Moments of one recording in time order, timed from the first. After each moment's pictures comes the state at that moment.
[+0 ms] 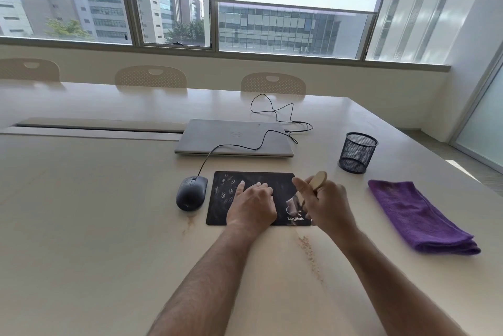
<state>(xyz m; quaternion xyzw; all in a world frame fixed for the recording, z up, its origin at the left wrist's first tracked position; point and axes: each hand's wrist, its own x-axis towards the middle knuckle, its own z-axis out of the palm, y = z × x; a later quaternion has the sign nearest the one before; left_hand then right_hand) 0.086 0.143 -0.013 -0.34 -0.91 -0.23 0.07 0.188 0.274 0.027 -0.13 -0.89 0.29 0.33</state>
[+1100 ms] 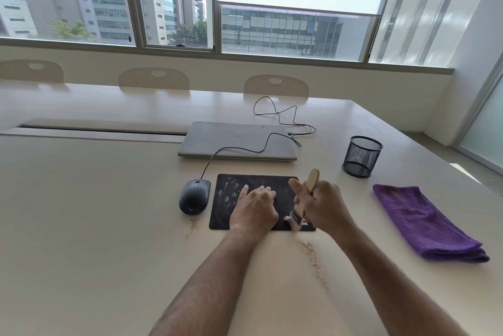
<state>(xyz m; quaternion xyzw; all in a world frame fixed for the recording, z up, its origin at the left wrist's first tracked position) 0.084 0.141 -0.011 -0.35 -0.90 -0.25 0.06 0.175 0.268 0.034 -0.13 -0.89 0.36 0.27</state>
